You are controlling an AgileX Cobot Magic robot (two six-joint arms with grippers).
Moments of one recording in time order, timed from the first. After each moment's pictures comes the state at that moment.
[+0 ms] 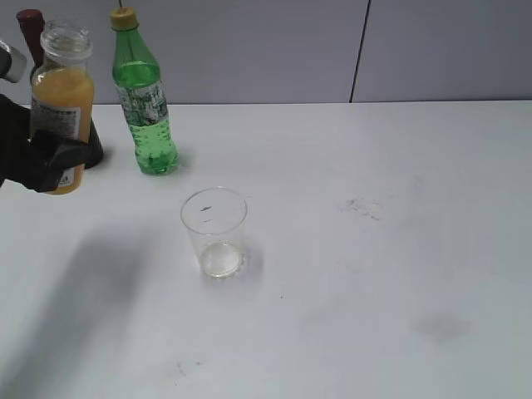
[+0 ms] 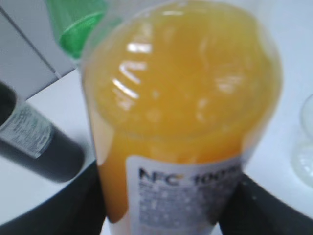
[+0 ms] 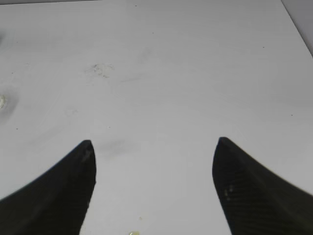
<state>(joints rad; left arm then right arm) -0.20 1.37 -0.65 1.39 -0.24 -0.93 0.04 -0.01 -0.50 0.07 1.04 -0.07</state>
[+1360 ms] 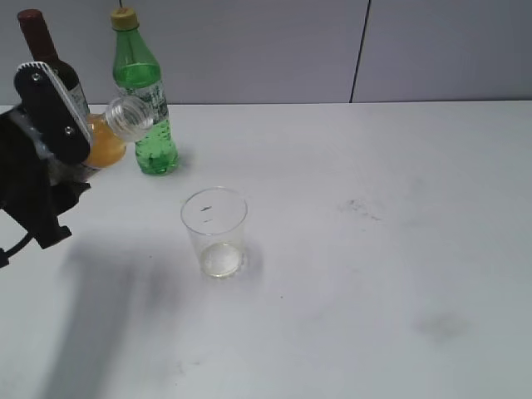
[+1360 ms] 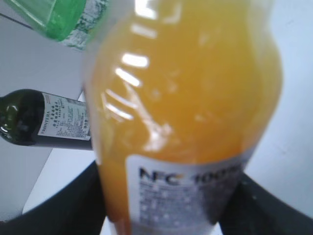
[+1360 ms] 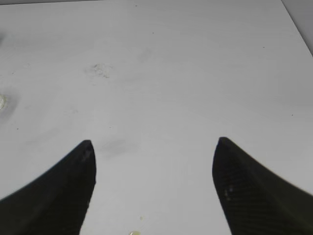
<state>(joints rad) -0.53 1.37 -0.59 1.60 0.30 -0.83 0.04 -0.01 -0.50 0.07 1.04 -0.07</state>
